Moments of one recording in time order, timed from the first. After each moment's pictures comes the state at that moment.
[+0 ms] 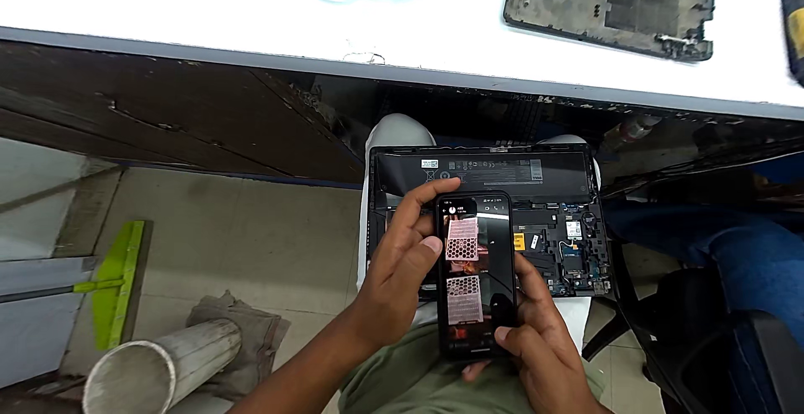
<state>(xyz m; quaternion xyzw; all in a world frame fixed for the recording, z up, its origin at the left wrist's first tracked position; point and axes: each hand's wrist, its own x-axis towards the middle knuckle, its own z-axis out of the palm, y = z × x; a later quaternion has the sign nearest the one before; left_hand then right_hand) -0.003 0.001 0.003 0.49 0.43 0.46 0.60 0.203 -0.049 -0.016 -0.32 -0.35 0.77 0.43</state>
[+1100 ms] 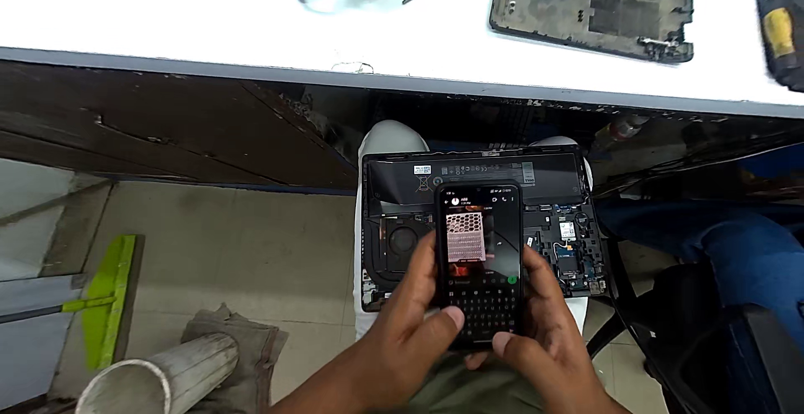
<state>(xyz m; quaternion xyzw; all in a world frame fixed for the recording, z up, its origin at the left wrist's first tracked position) 0.003 -0.033 -0.007 0.48 0.39 0.41 0.67 0.209 -0.038 -0.006 -0.34 -0.41 0.73 0.42</state>
